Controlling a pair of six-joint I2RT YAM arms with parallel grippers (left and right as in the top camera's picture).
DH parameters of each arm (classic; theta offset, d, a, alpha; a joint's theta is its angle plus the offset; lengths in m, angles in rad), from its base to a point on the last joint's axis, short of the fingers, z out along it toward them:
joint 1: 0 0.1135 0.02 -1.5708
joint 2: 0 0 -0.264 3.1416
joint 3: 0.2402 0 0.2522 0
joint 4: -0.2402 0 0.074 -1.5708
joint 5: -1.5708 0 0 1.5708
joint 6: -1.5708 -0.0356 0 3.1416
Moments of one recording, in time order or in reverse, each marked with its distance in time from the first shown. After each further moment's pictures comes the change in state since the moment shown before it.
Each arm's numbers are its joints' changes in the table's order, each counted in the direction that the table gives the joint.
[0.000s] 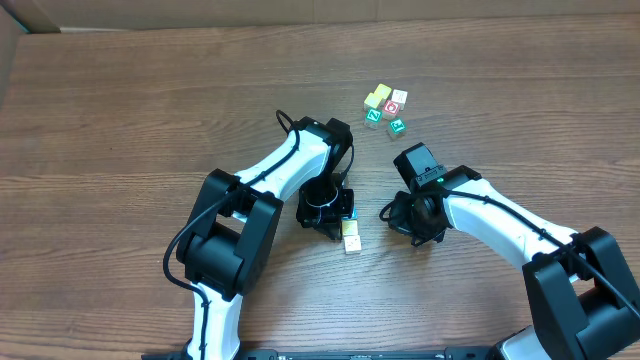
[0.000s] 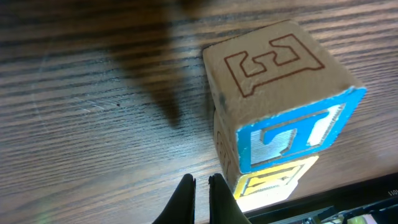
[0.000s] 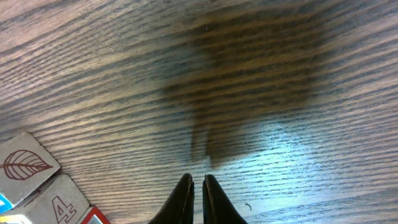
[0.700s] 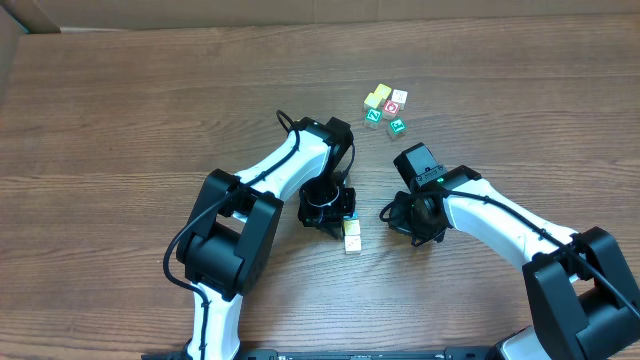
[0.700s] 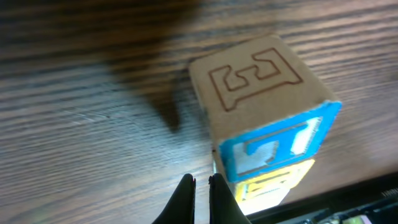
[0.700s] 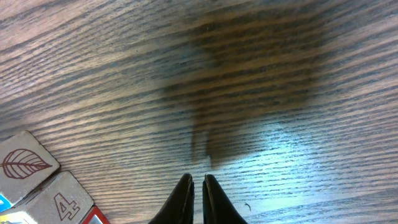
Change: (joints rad) left arm 0.000 0.000 -0.003 0.026 -0.011 0.000; right arm 0.000 0.000 0.000 -0.001 0.000 0.005
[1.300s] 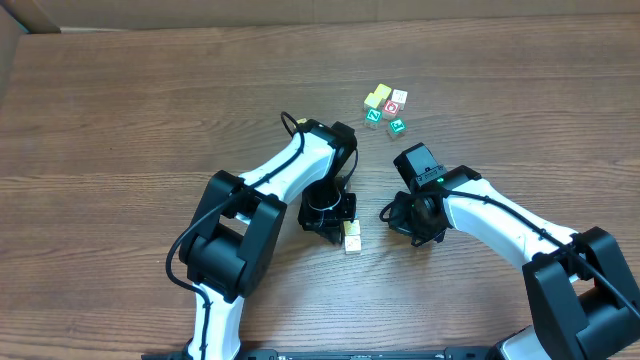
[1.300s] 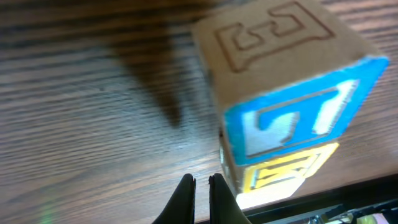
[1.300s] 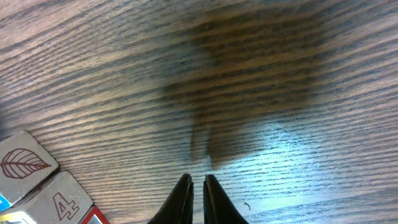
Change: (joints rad) left arm -0.026 0.000 0.000 -0.043 0.024 0.003; right arm 0.000 0.000 0.000 -0.002 0.000 0.001
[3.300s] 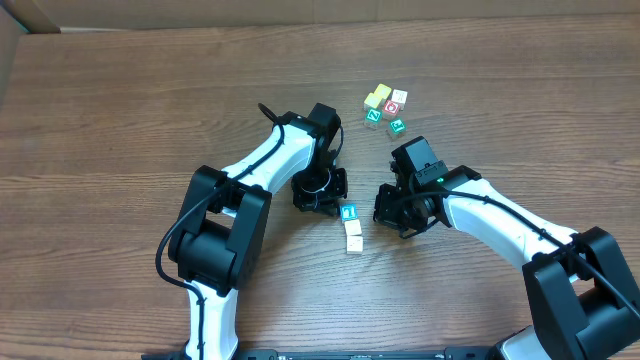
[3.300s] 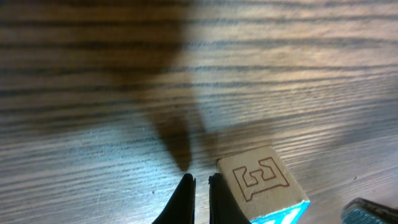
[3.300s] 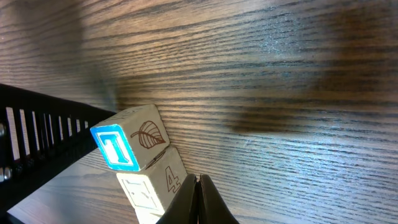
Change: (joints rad) left arm 0.093 0.000 -0.002 0.211 0.005 0.076; right arm 0.002 0.000 0.000 0.167 0.234 0.098
